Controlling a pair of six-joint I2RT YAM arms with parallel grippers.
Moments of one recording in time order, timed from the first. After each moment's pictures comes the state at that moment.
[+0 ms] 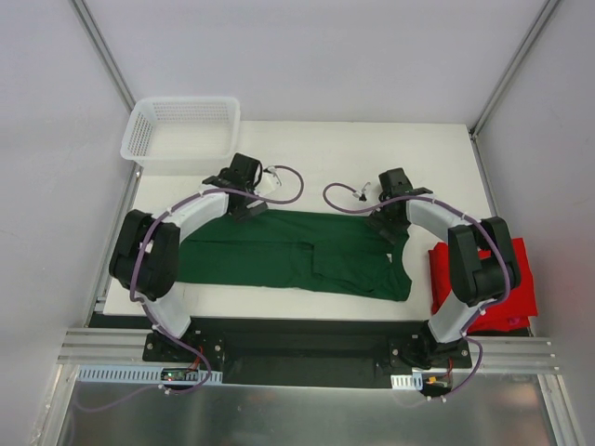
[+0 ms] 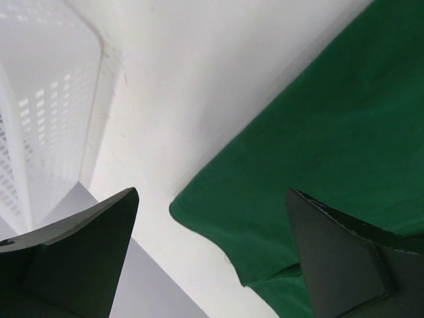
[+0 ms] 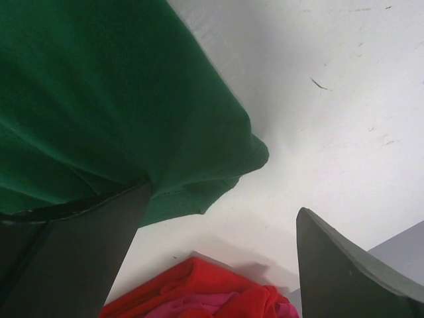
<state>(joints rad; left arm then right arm) -0.41 1.73 1.17 -0.43 -0.27 0.75 0.30 1.70 1.04 -0.51 0.26 -0.66</state>
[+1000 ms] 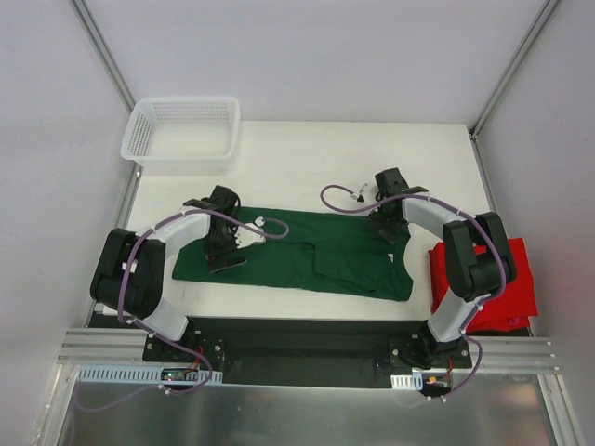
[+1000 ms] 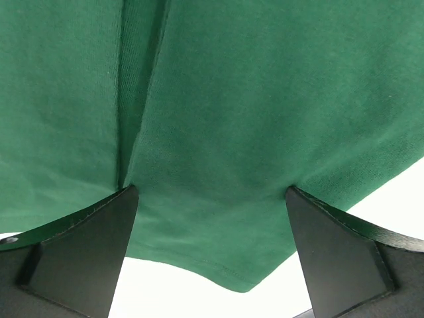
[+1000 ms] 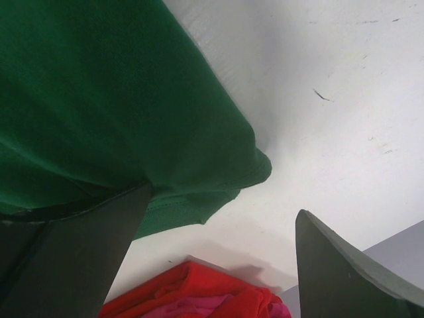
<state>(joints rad) -0.32 1.53 0.85 -0.73 0.05 0.97 0.32 1.74 1.06 -0.51 0.29 -0.67</state>
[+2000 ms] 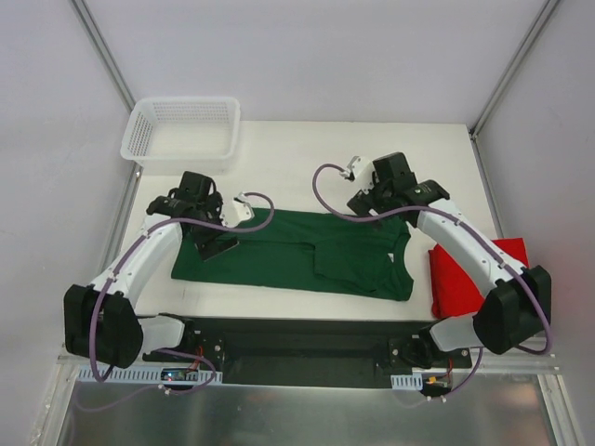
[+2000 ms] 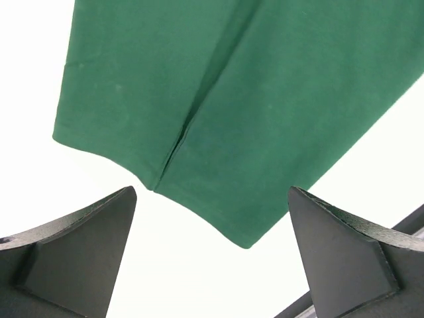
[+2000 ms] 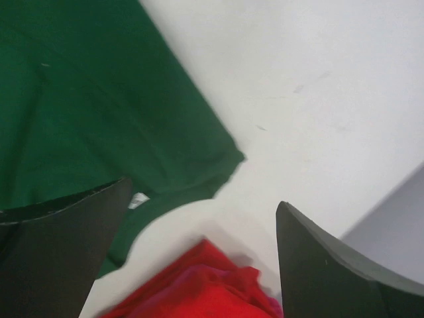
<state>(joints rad) -0.25 1.24 0.96 -0.88 0.16 0.92 0.49 1.39 1.20 -0.71 0.21 -0.50</state>
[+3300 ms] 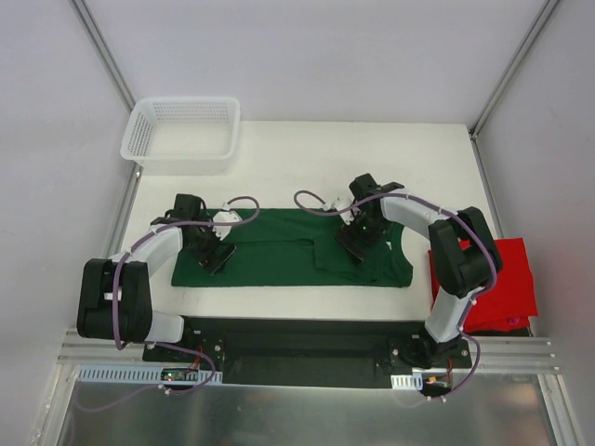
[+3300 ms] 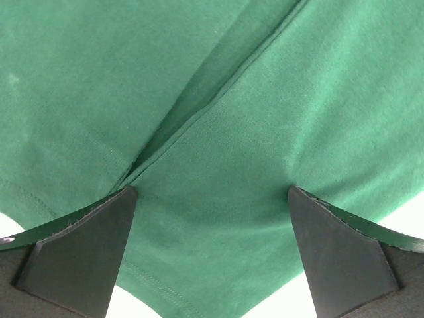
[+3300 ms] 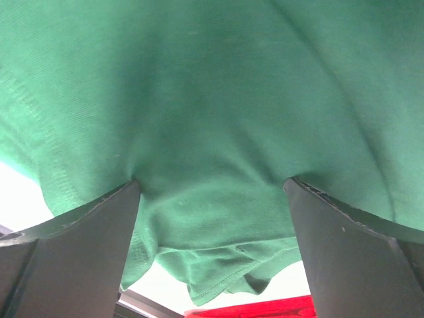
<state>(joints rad) -0.06 1.39 0.69 -0.53 0.30 0.72 0.48 1.79 1.15 -0.80 -0.14 -0.47</state>
